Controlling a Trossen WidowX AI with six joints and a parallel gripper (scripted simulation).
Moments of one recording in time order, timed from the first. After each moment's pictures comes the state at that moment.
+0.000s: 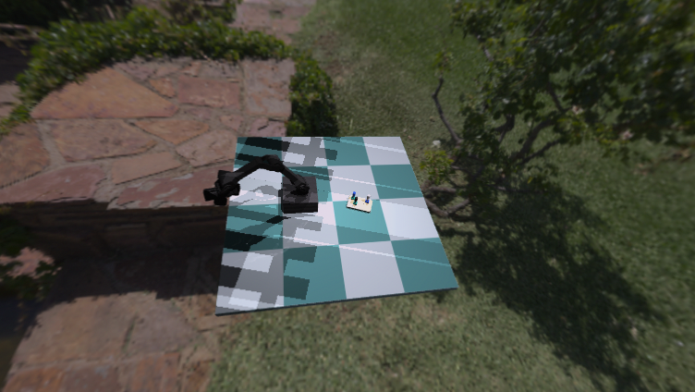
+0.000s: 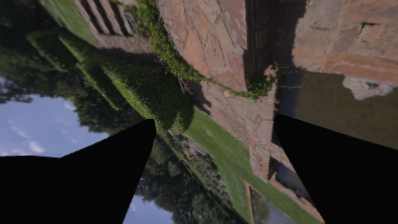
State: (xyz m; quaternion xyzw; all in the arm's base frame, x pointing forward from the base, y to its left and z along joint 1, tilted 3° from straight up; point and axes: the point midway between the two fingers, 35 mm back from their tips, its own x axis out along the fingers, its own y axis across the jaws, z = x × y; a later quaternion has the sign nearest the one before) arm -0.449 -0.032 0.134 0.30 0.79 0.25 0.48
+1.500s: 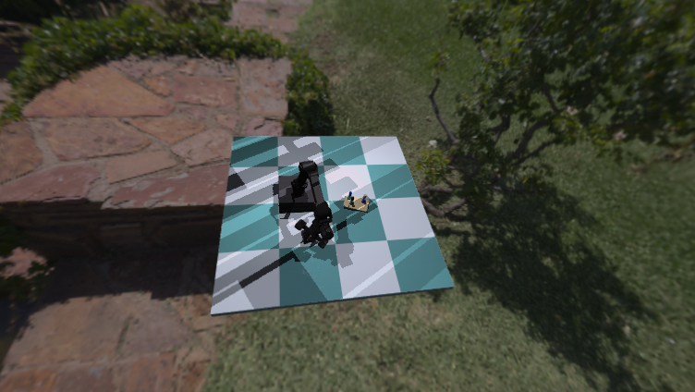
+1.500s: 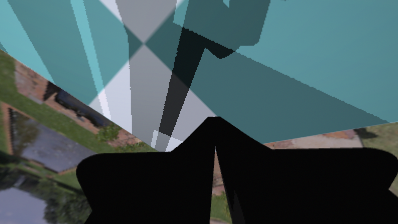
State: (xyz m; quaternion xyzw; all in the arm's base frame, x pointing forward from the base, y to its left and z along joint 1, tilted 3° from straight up) arm 0.015 -0.388 0.102 -0.30 0.79 0.29 0.45
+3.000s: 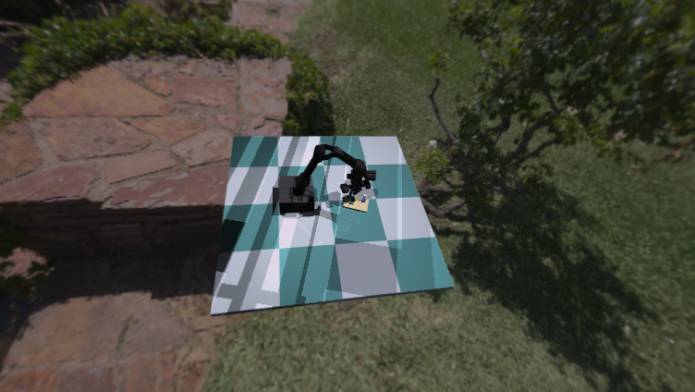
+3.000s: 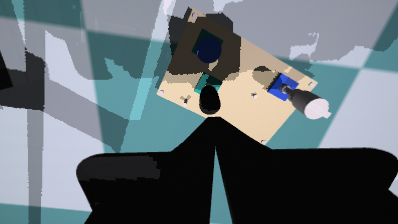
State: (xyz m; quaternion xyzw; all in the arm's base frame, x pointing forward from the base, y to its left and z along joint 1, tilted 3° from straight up) arm 0.349 -0.049 0.059 -0.56 0.45 0.51 0.47
